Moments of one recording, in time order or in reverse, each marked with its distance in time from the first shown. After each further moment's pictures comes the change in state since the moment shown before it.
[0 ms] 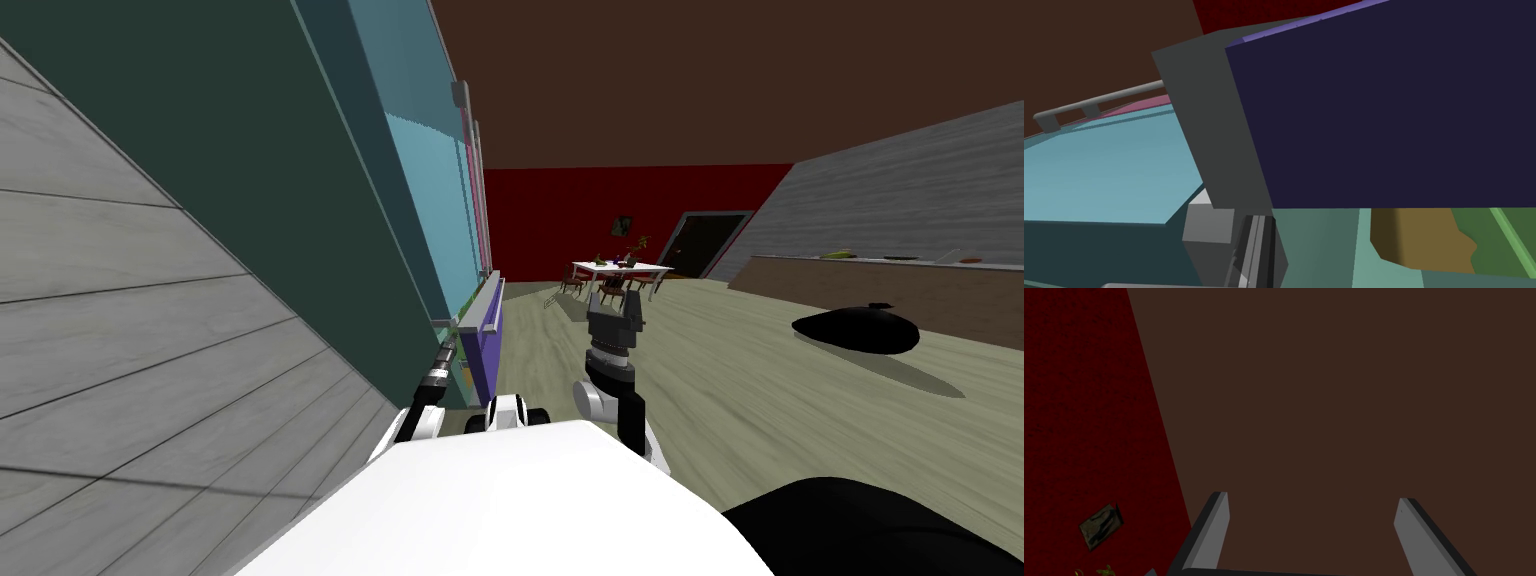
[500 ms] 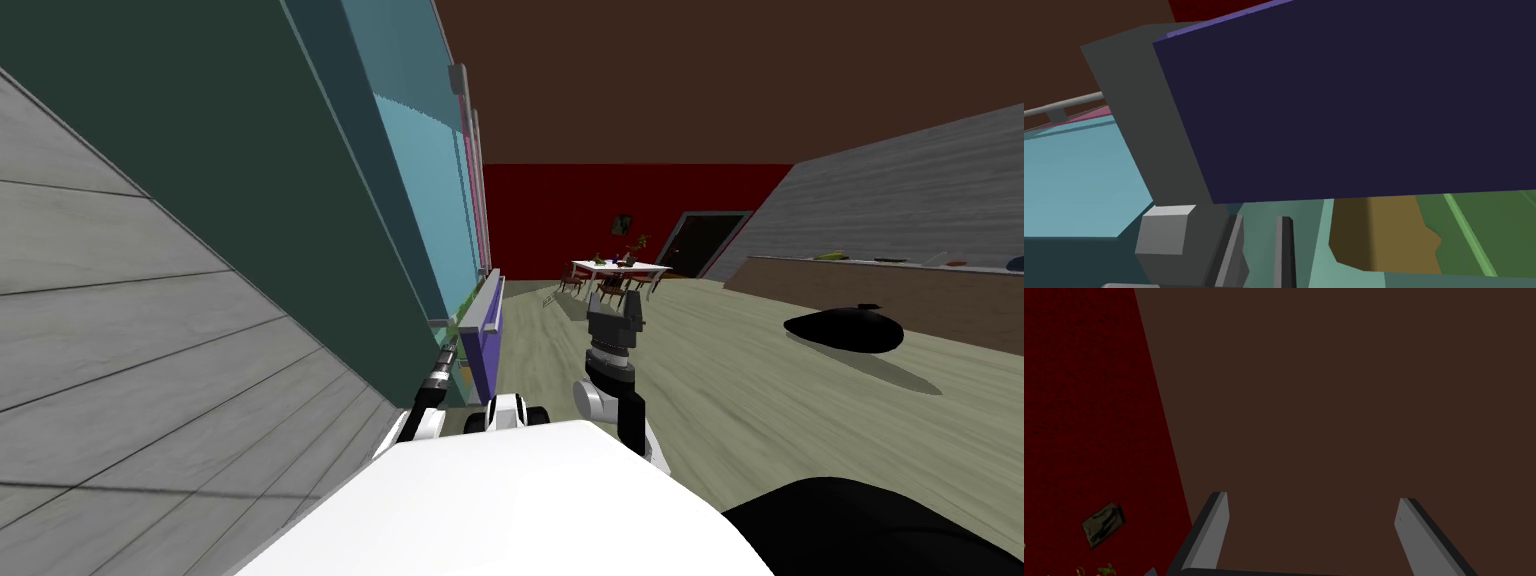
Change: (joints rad) left arm 0.007 -0.007 -0.003 0.030 -0.002 0.018 0.000; right arm 0.000 0.000 0.000 0.000 0.000 0.000 0.000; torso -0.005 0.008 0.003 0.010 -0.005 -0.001
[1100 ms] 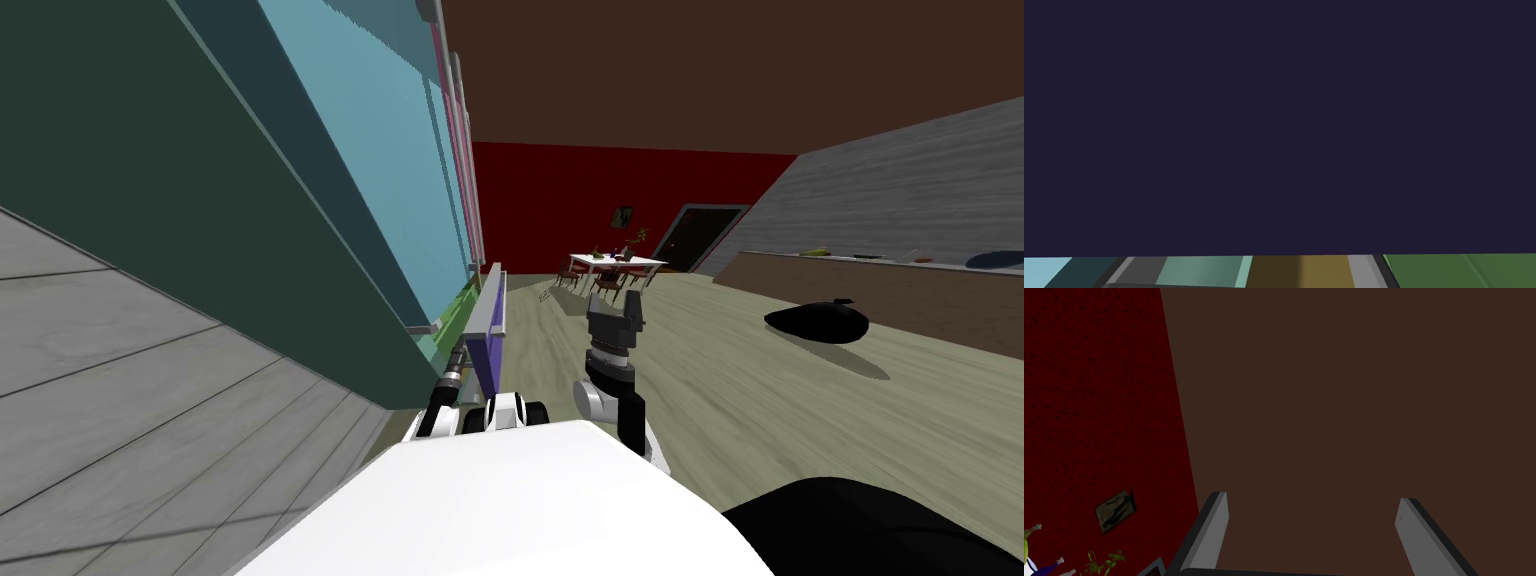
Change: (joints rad) left arm -0.020 -0.125 -0.011 0.089 -0.007 0.048 -0.001; right arm 0.000 0.000 0.000 0.000 0.000 0.000 0.000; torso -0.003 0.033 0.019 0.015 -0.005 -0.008
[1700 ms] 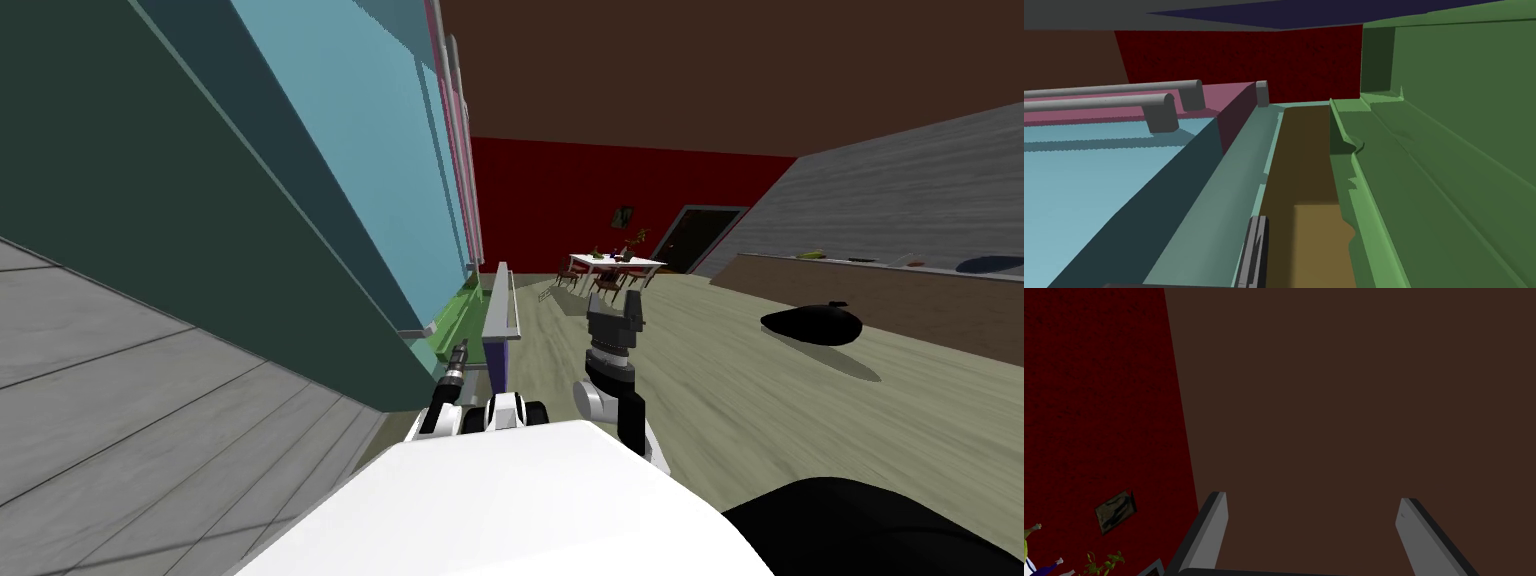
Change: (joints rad) left arm -0.004 -0.026 0.000 -0.012 -0.002 0.021 -0.002; right arm 0.000 0.000 0.000 0.000 0.000 0.000 0.000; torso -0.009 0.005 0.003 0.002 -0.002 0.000
